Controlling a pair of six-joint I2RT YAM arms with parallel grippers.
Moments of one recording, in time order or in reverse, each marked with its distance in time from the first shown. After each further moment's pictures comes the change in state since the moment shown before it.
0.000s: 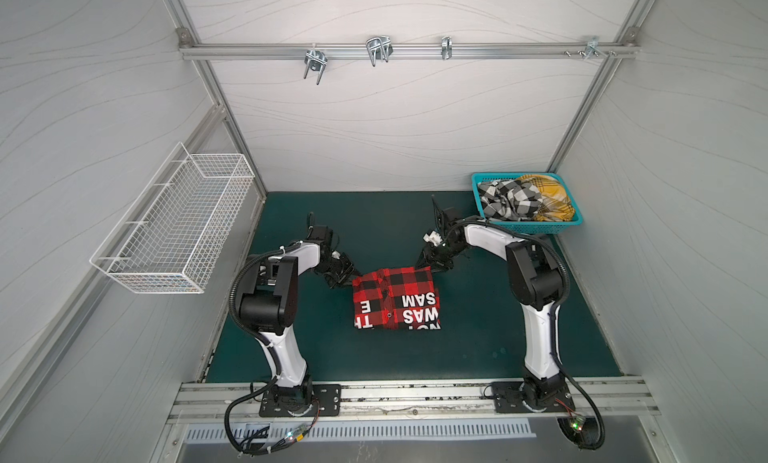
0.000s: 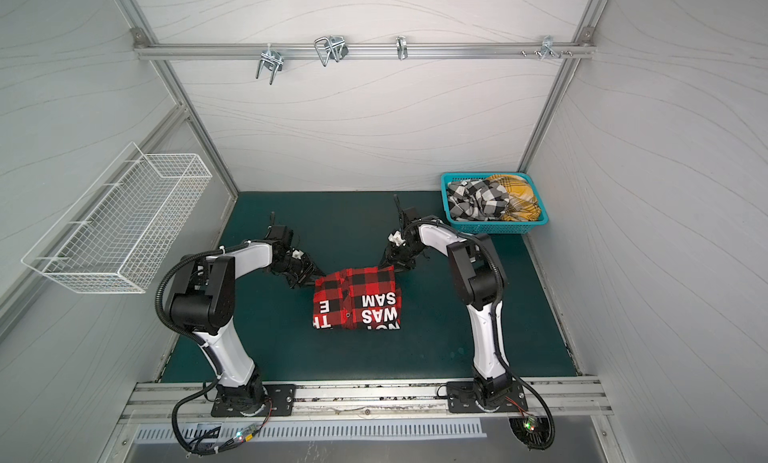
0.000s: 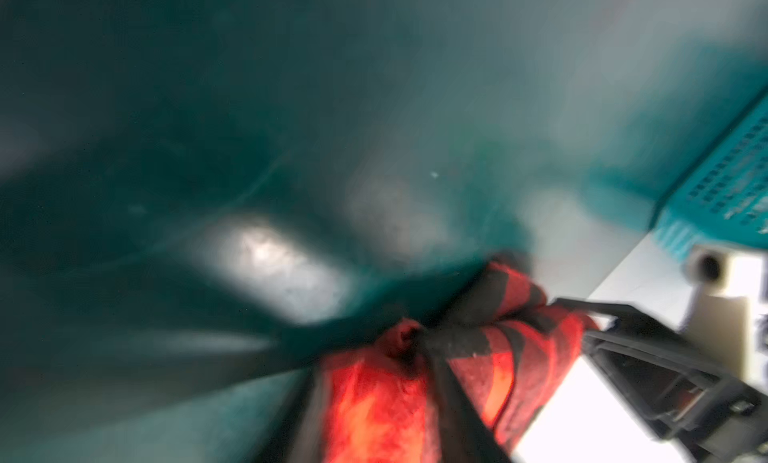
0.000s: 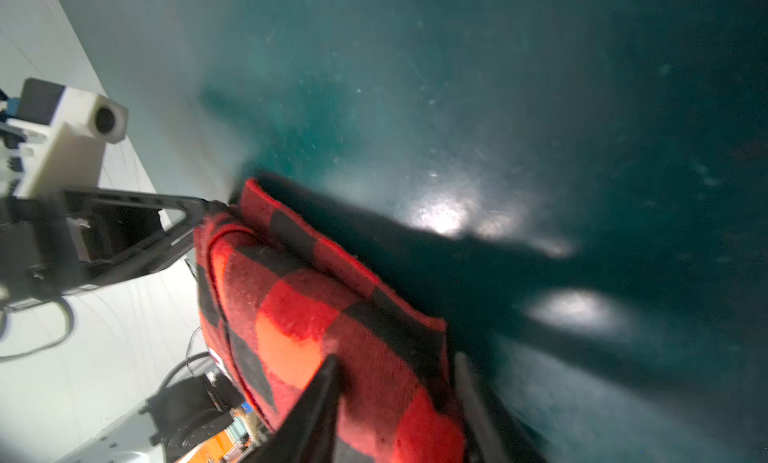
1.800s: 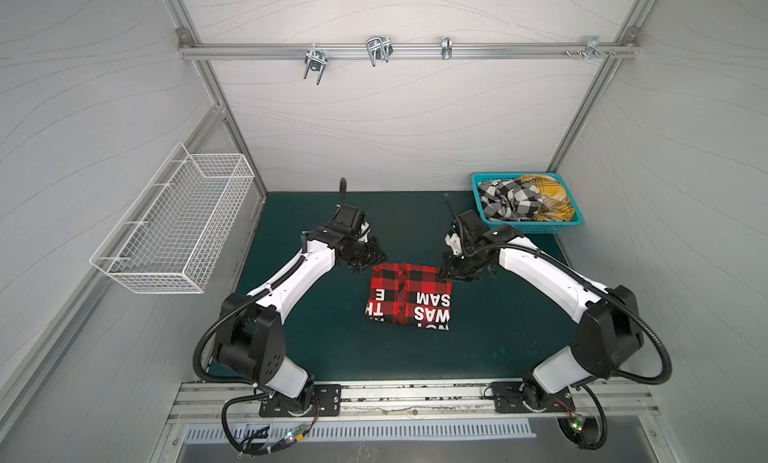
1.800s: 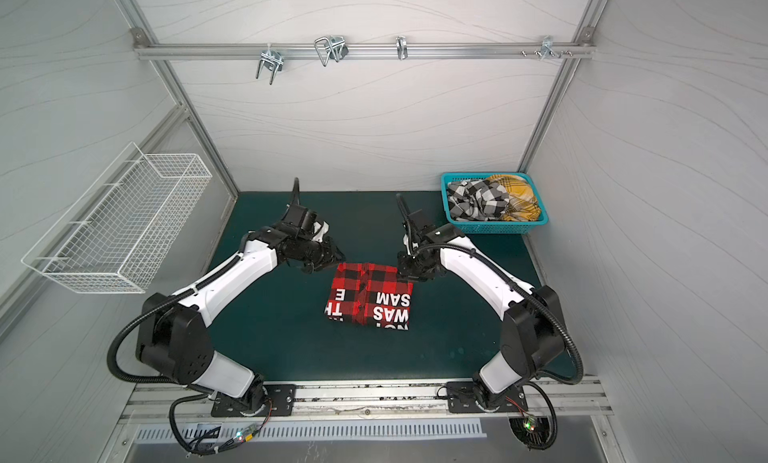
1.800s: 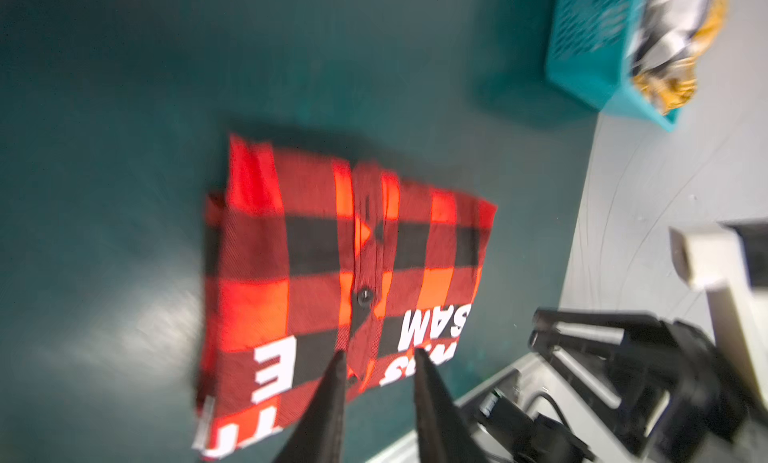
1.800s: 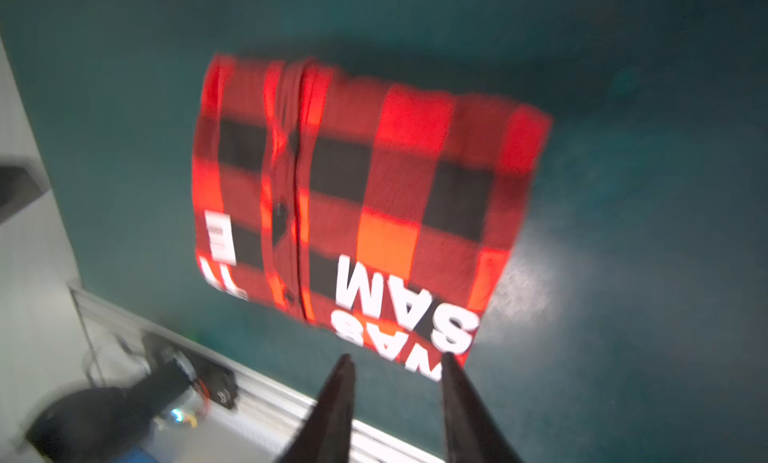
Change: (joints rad) left arm -0.328 -0.282 0.112 -0.159 -0.161 0.046; right arm 0.166 -0.589 -0.309 -0.177 0.404 0.168
